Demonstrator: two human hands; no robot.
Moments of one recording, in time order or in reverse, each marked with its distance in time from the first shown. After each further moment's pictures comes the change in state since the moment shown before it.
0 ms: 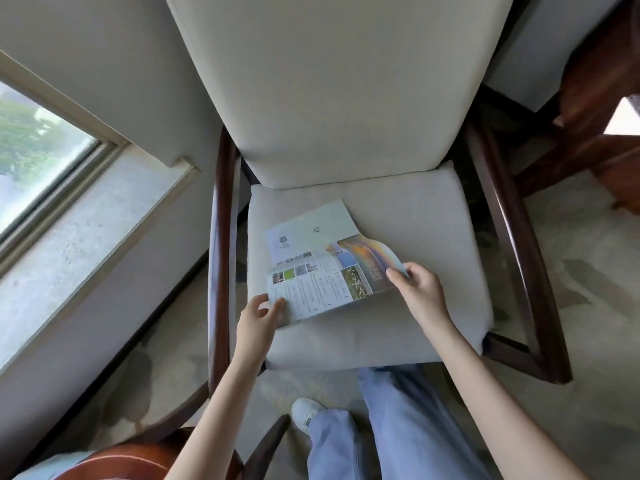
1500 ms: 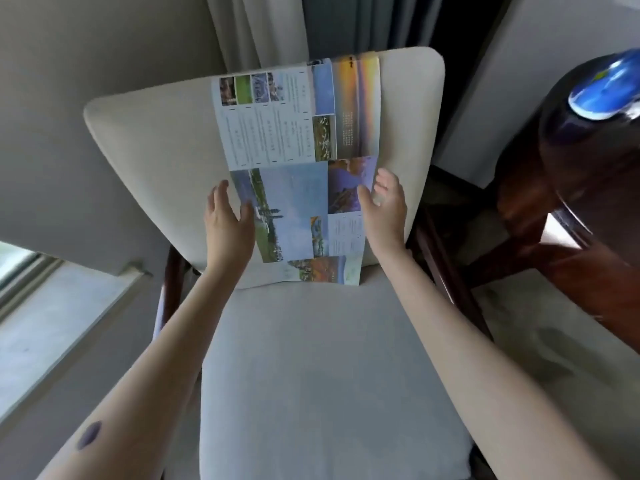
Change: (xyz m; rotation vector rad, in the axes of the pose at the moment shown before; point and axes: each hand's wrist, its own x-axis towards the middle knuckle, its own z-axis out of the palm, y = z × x) left_hand 0.128 0.290 0.037 0.128 0.261 0.642; right_hand 0.212 -0.193 -0.041 0.145 0.363 -0.377
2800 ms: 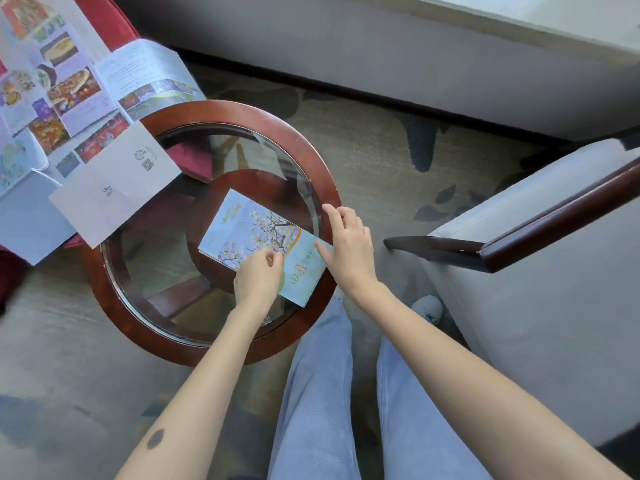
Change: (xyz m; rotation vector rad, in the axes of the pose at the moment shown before) left_hand -0.604 -0.462 -0.223 -0.132 0.242 -1.279; right_hand -0.715 0.107 0.186 -0.849 -1.488 -0.855
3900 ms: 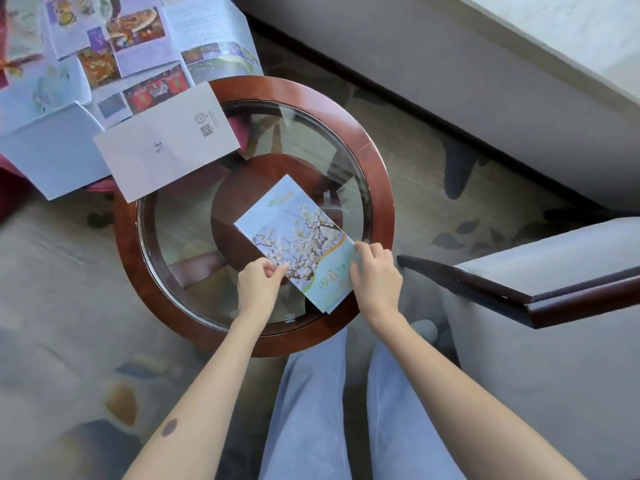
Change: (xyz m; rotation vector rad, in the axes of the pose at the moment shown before) left_hand 0.019 -0.080 0.001 -0.363 0.117 -0.172; right_hand -0.006 -0.016 0.040 -0.262 -0.119 0.106
